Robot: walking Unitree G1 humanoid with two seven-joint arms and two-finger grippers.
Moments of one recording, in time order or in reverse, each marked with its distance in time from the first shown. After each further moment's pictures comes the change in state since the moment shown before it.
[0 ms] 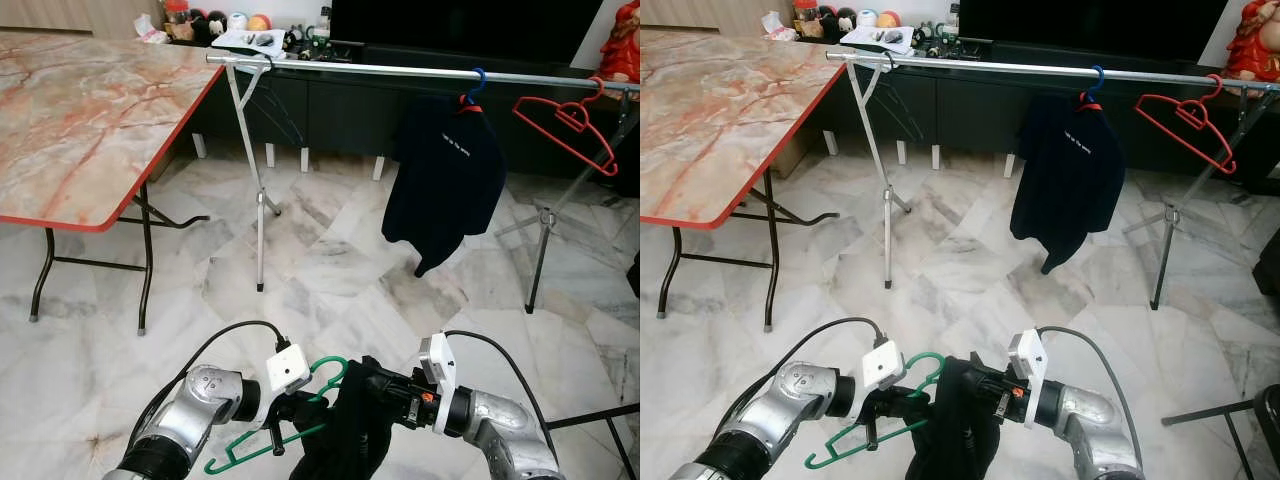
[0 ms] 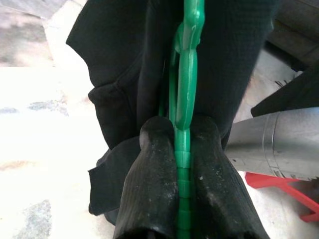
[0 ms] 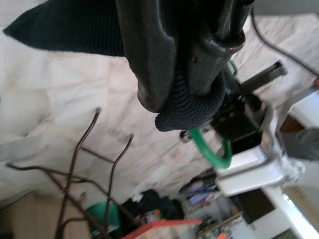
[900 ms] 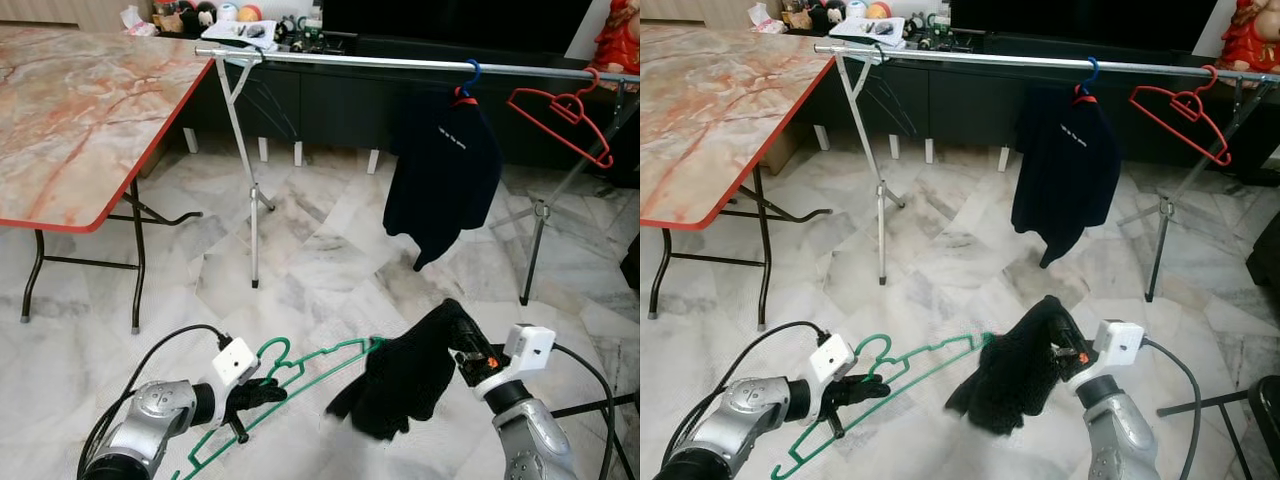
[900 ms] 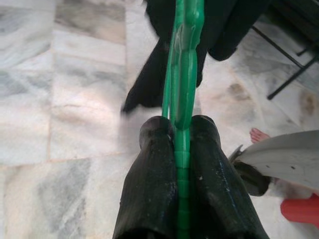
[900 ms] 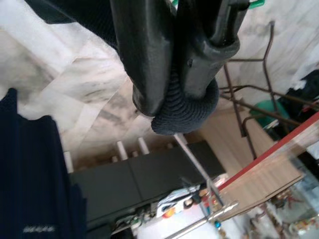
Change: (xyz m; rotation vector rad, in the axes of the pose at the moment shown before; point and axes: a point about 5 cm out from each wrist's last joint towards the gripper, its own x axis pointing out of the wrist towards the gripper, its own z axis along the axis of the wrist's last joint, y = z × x) left arm -0.048 0.017 -0.045 -0.153 -0.015 0.373; right arm -0.051 -0.030 0.023 0.052 -0.429 -0.776
